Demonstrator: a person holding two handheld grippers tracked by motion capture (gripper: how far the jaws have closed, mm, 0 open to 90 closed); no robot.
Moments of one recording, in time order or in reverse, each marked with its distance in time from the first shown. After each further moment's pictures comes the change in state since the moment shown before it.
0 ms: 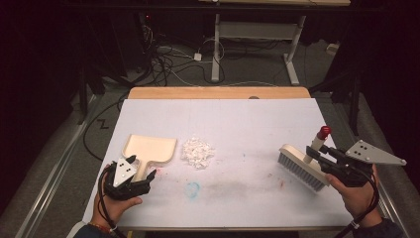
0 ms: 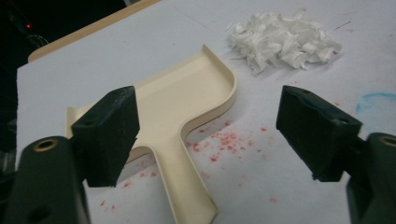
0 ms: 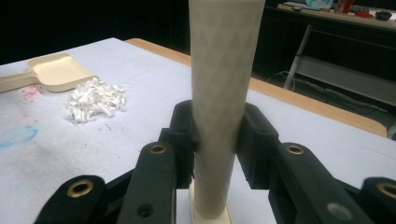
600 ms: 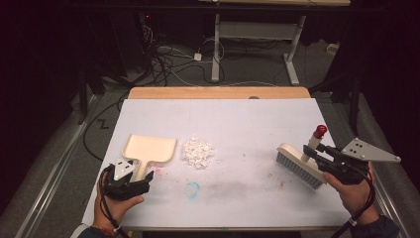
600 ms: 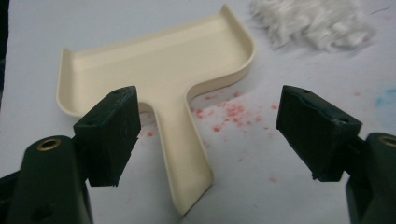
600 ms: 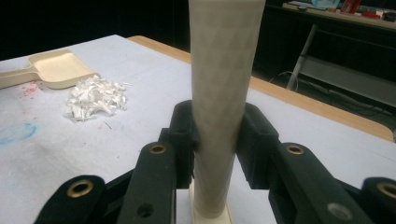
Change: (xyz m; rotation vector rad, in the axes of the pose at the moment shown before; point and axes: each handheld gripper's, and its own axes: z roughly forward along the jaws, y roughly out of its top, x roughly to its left) left arm 0.001 -0.006 0.011 0.155 0.044 -0.176; right arm -0.001 0.000 0.008 0.012 0.013 -0.010
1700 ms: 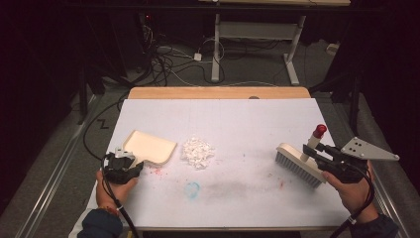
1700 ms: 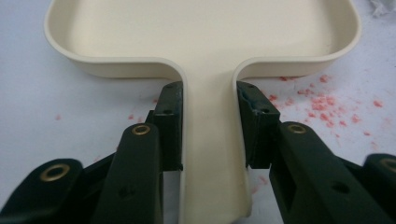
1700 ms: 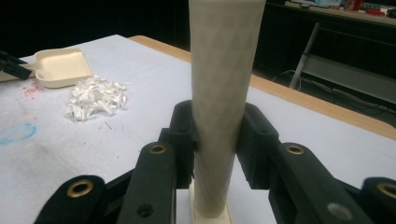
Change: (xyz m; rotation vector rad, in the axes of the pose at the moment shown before) left arm 0.044 0.007 0.037 0.166 -0.029 -0.099; right arm -0.004 -0.002 0.003 -0.002 0.010 0.004
